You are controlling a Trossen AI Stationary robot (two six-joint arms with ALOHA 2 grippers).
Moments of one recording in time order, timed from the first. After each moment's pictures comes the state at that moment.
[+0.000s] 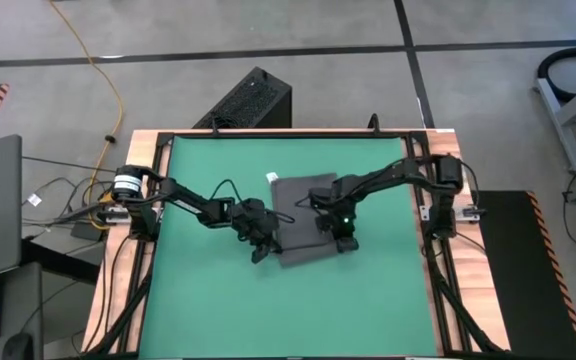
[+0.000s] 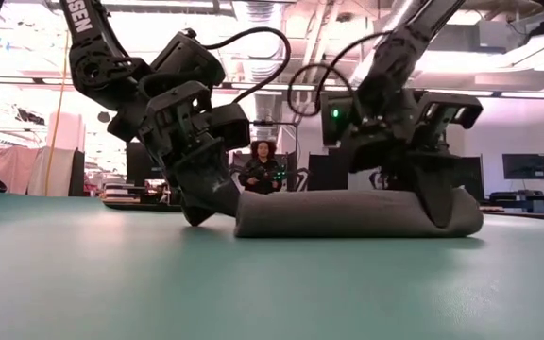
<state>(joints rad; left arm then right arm) 0.04 1.82 0.67 0.54 0.44 -0.46 -0.15 1.87 1.04 -0.78 -0.62 -0.23</state>
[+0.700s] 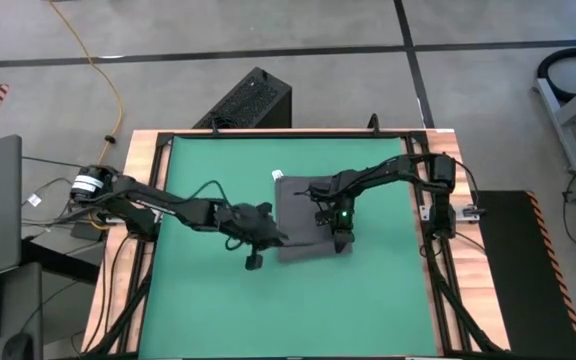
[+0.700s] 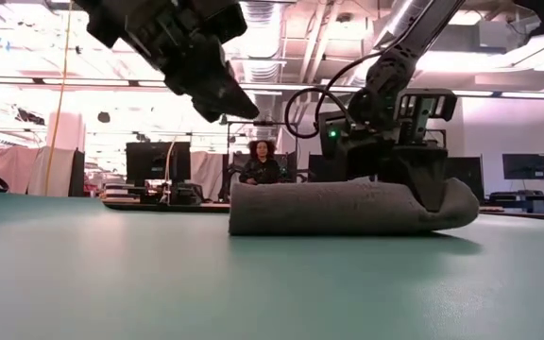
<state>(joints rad) -0.11 1.52 0.84 0.10 0.05 -0.08 -0.25 1.93 1.04 -0.75 -0.86 -0.21</state>
